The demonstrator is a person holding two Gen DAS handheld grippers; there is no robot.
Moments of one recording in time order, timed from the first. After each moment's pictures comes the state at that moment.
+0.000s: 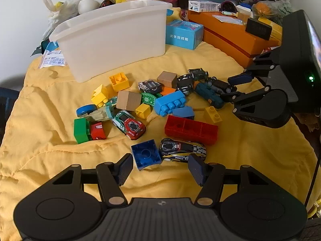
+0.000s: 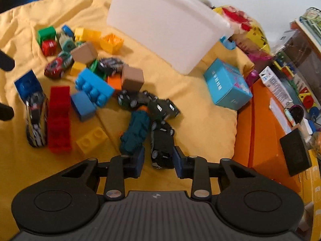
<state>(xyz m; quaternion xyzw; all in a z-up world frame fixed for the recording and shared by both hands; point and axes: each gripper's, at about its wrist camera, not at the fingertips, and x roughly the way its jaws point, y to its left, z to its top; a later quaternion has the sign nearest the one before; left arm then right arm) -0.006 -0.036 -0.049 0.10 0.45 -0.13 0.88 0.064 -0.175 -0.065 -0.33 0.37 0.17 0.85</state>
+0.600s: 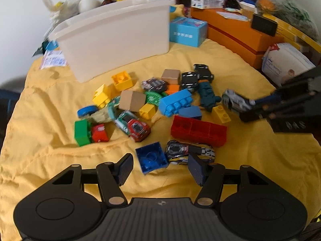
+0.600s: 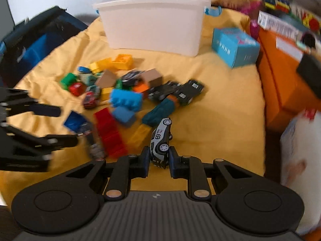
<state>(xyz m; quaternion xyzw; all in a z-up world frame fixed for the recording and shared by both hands) 0.003 -0.037 -0.057 0.11 0.44 -0.12 0.88 0.035 -0.205 -0.039 -0.07 0.45 0.22 0.86</state>
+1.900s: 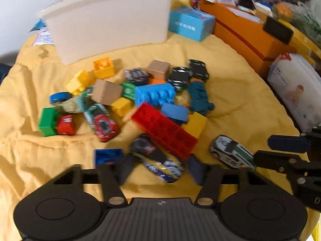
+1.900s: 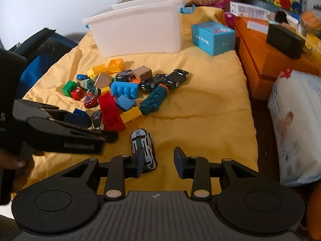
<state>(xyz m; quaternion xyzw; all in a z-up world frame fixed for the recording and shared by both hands) 0.029 -0.065 -0.080 0.03 0.48 -0.10 0.87 -0.001 -0.230 -0.042 -0.02 0.43 0.19 0.88</state>
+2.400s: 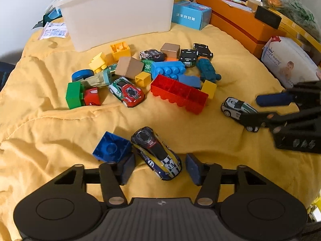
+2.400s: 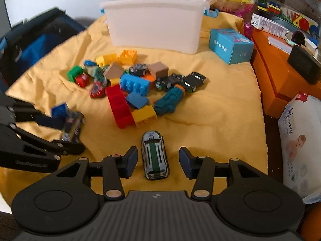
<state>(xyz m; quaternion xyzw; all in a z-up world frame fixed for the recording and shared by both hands) -0.009 -0.027 -0.080 0.05 0.49 -0.12 0.86 0.004 -0.192 -0.052 -0.09 0.43 0.19 0.88</state>
